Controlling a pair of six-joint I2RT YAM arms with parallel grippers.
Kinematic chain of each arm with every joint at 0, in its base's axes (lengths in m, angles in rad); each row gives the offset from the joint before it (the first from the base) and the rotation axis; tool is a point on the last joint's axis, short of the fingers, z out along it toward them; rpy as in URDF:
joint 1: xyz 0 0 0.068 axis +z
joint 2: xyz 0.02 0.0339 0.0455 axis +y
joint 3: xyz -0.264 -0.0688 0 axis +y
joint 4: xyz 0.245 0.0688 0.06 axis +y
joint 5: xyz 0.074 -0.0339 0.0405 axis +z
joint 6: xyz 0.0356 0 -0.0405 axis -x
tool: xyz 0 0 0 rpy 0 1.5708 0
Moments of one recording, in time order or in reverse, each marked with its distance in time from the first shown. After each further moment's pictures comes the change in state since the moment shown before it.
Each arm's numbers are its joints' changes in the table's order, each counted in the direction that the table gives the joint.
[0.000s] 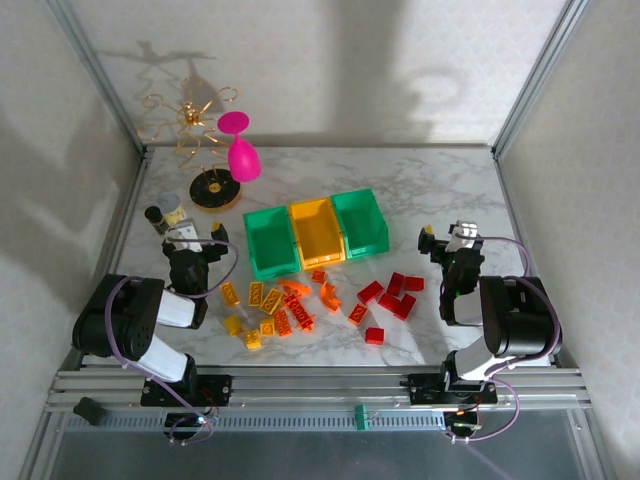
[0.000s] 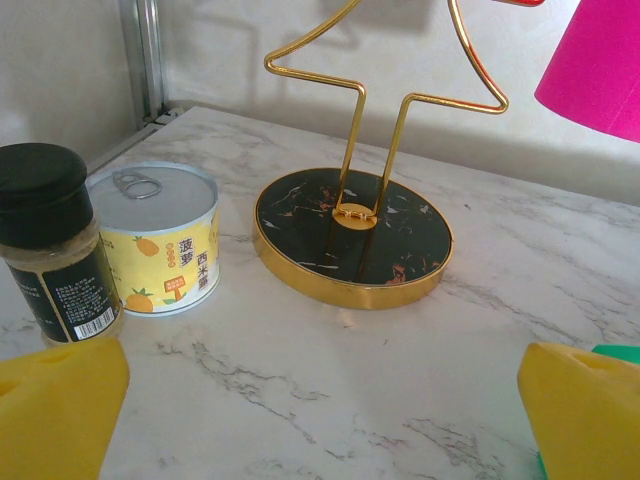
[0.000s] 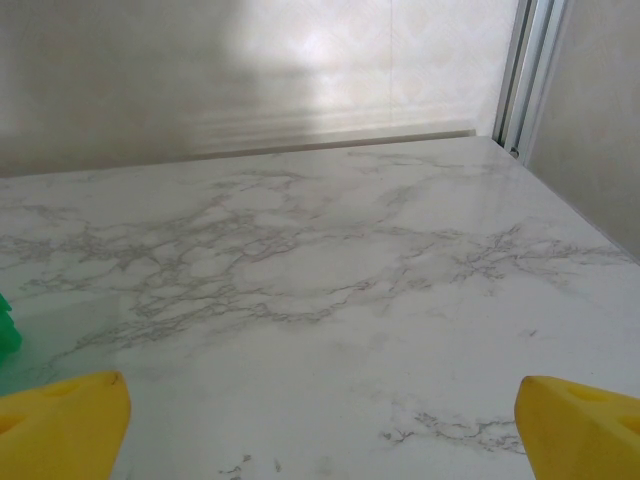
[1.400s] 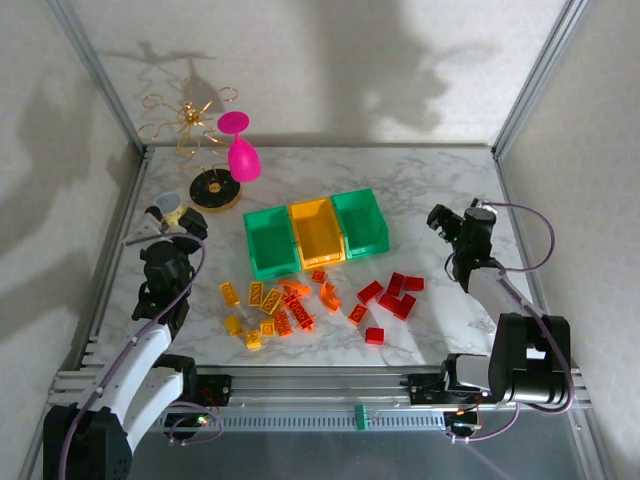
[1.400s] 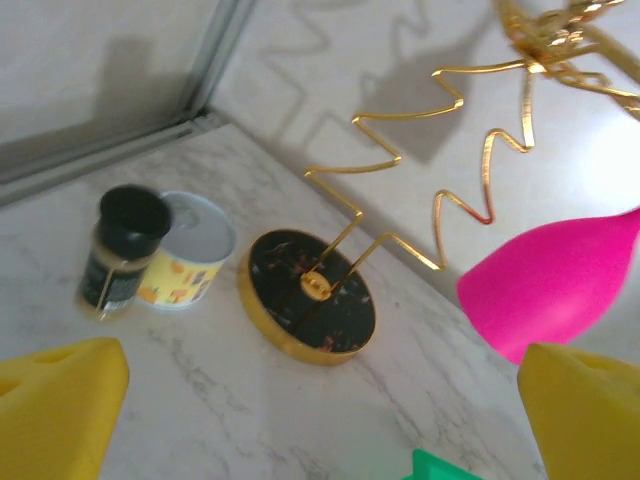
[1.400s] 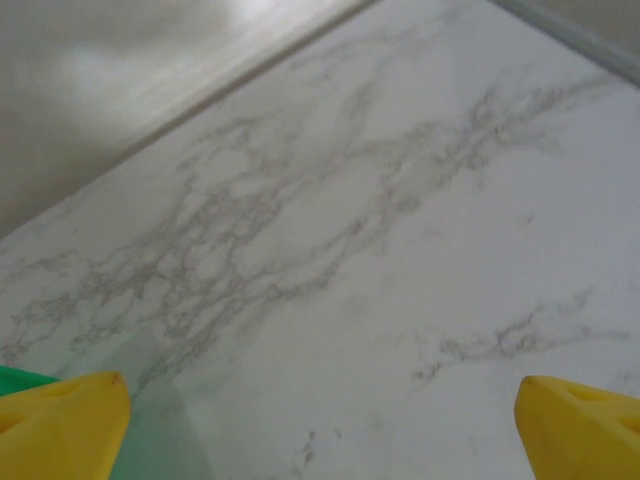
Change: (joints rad) left arm -0.004 -0.724 -0.177 0.957 0.120 0.484; right arm -0.035 -0.263 -0.389 1.012 0.026 -0.426
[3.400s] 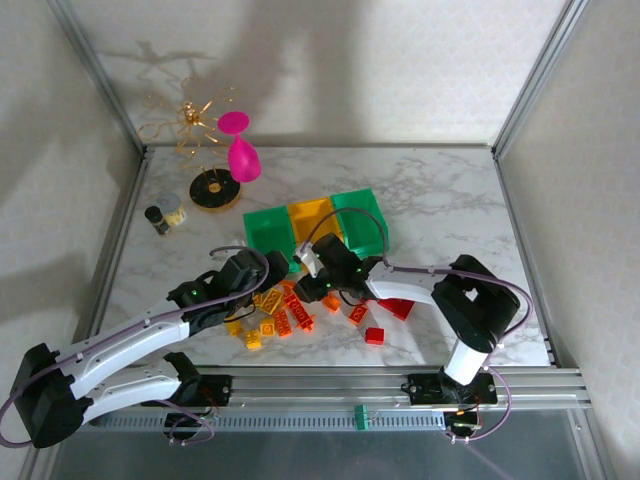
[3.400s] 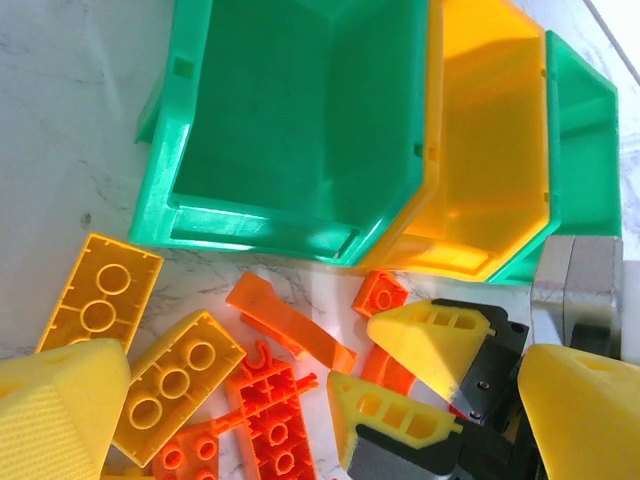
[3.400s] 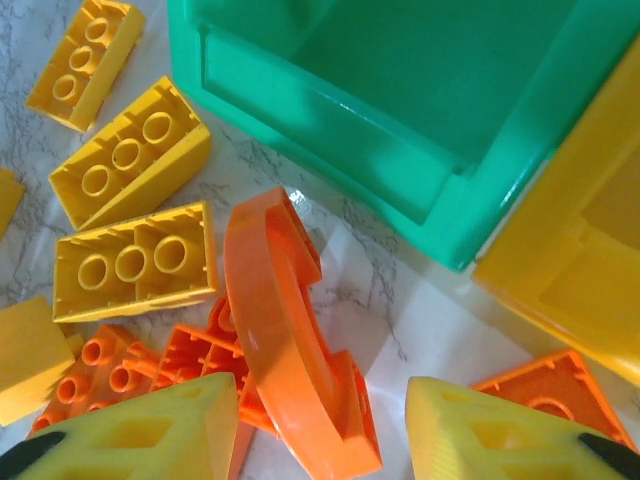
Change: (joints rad) left arm -0.704 0.171 -0.257 0.684 -0.065 0.543; right arm 0.931 0.447 -0.310 0.188 0.260 0.393
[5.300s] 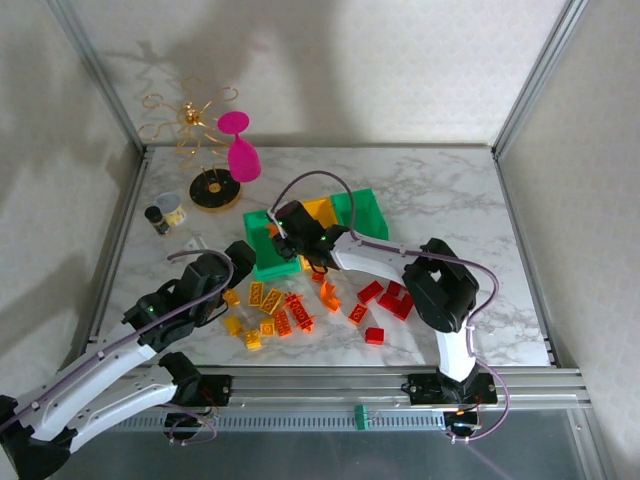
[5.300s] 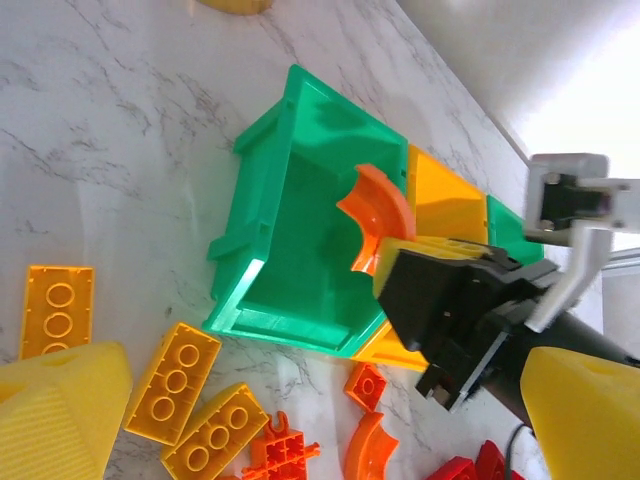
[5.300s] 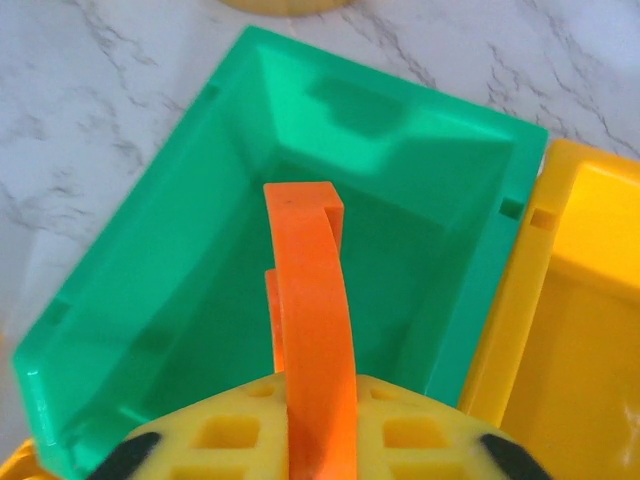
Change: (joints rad) left arm 0.068 -0.278 -0.043 0.187 0.158 0.005; right arm 0.025 0.243 -0.492 0.167 -0.352 -0.049
